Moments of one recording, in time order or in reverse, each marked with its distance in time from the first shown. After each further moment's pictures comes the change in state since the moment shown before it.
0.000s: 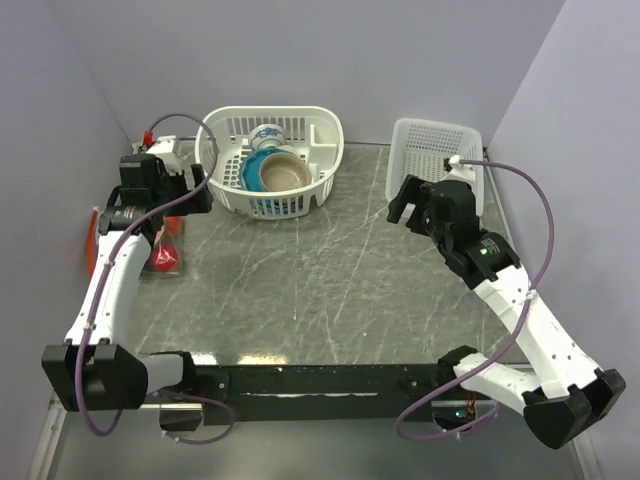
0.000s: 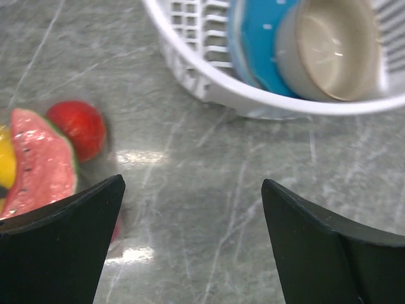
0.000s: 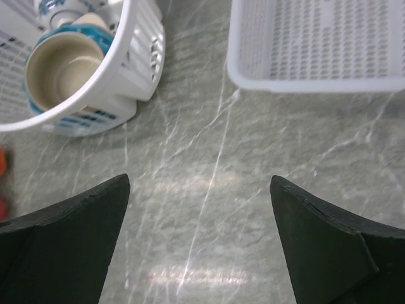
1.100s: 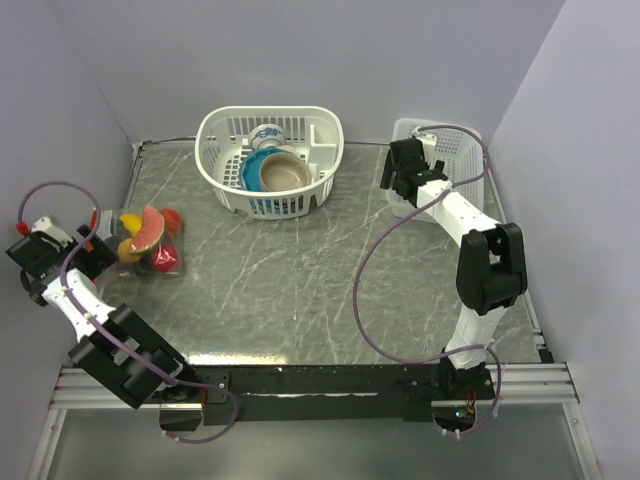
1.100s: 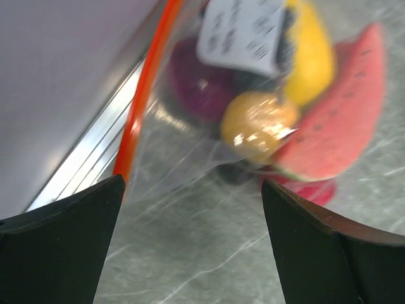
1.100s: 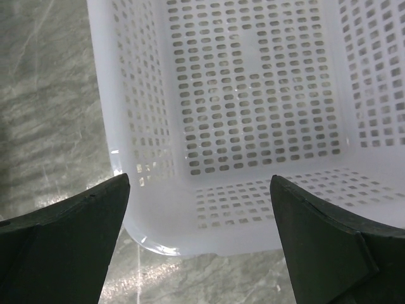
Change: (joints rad) left arm 0.887 0.012 -0.326 0.137 0.232 0.077; right arm -0.181 0.805 0.318 0.221 0.182 -0.153
